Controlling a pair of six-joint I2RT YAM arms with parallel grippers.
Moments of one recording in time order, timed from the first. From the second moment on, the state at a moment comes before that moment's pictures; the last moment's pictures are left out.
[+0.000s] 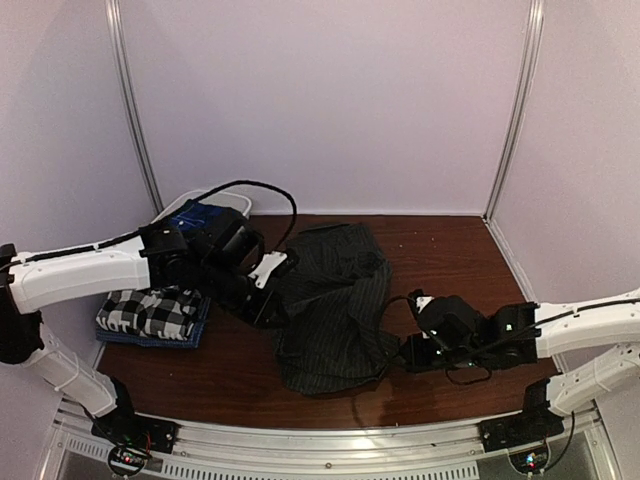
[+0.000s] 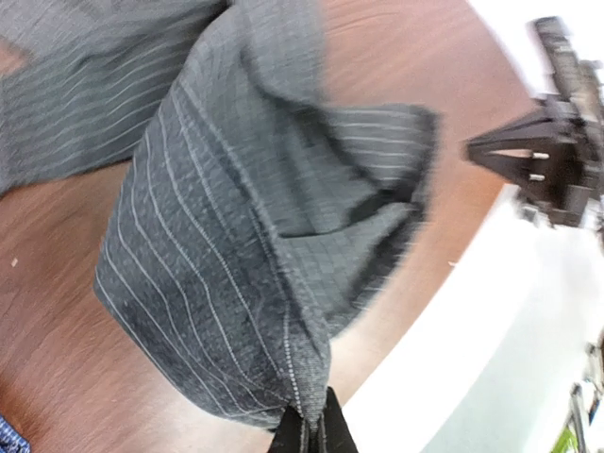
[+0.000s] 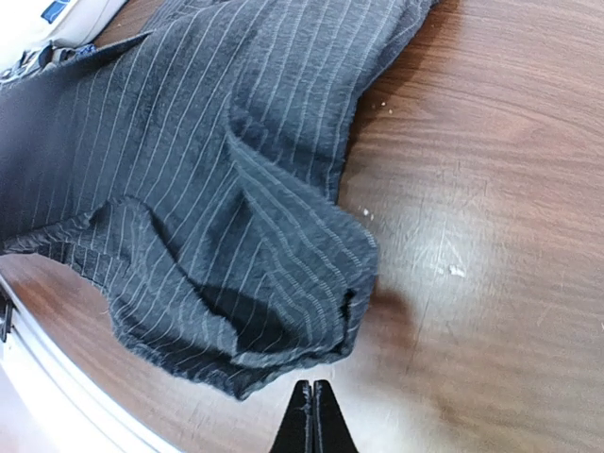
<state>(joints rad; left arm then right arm) -0.96 1.45 1.16 -0.68 0.22 -0.41 1.12 1.17 0.62 -0.33 0.27 0.86</state>
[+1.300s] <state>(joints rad) -0.88 1.44 1.20 -0.83 0.53 -0.27 1.20 0.98 0.62 -0.56 0.36 0.99</state>
